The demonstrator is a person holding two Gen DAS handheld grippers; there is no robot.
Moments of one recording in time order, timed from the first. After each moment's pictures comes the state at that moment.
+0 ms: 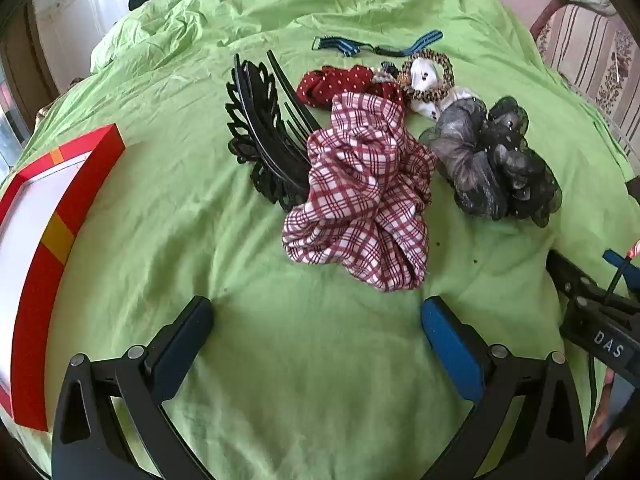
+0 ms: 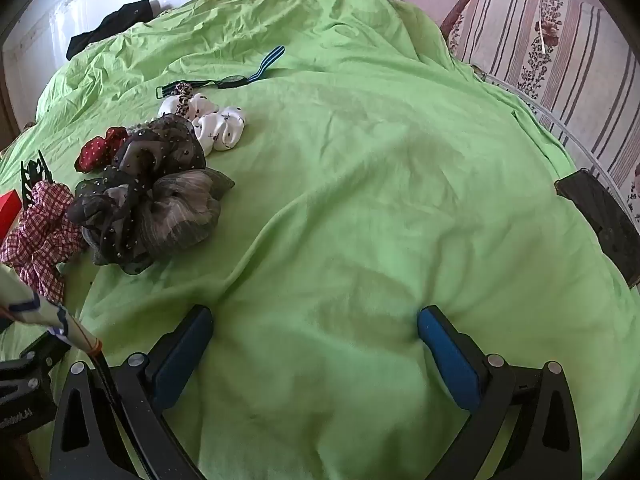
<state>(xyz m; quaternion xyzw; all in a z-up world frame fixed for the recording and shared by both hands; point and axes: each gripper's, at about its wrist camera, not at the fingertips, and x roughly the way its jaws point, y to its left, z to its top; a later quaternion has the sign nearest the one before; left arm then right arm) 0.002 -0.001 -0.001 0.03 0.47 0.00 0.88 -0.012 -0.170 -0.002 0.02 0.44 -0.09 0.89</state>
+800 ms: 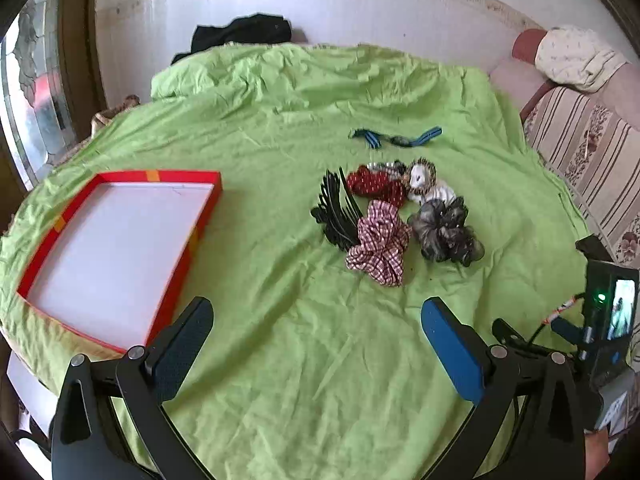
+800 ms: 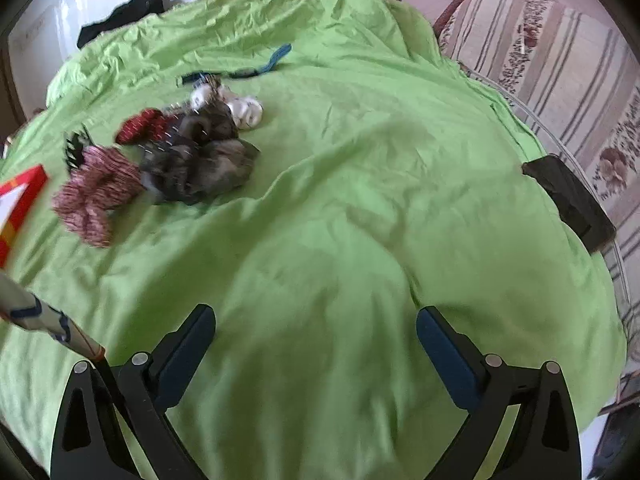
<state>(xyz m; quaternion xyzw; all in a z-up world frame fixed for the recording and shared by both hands) -0.110 0.043 0.109 -0.03 0.37 0.02 0.93 -0.071 -0.154 0.035 0.03 0.46 -0.09 0.88</state>
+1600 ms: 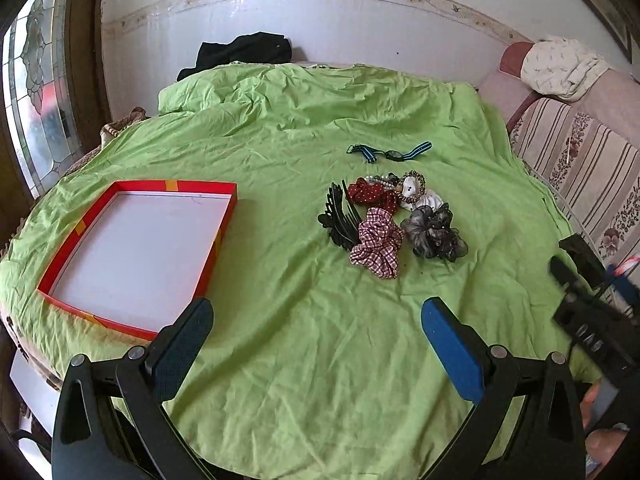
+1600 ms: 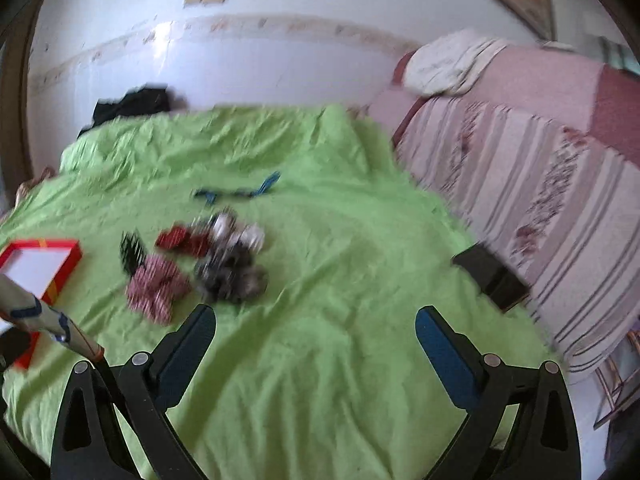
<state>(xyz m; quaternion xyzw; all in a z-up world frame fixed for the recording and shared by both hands) -0.152 0.053 0.137 -0.03 0.36 0.01 0.93 -0.139 -0.119 0.149 -0.01 0.28 -0.16 0.95</state>
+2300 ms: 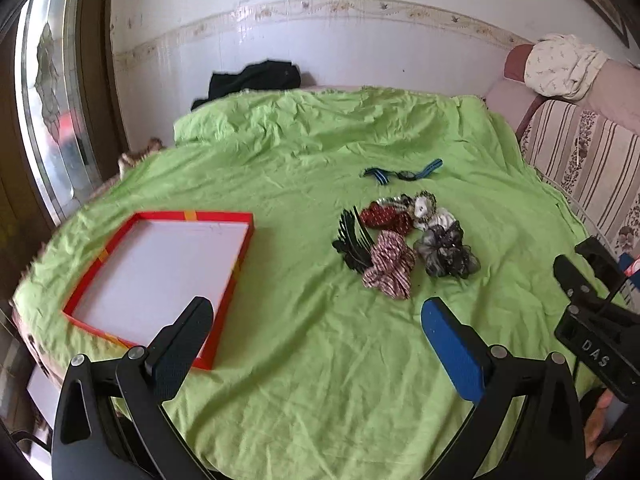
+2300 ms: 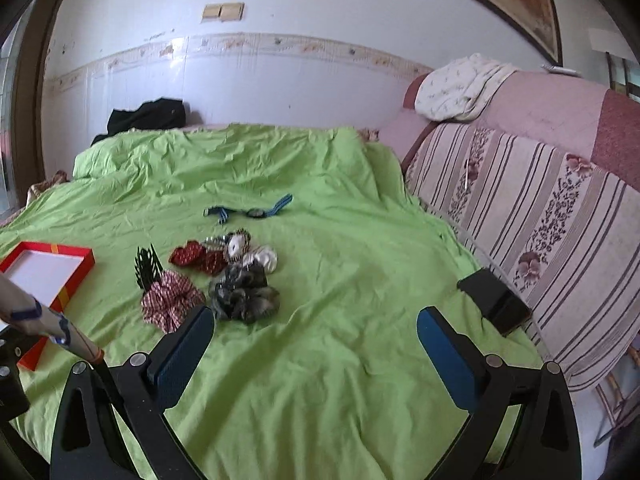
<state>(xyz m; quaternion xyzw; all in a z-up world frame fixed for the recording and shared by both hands) -0.151 0.047 0.153 -0.01 0.33 0.03 0.94 -0.136 -0.107 0.149 -0.02 0.28 -0.12 0.95</state>
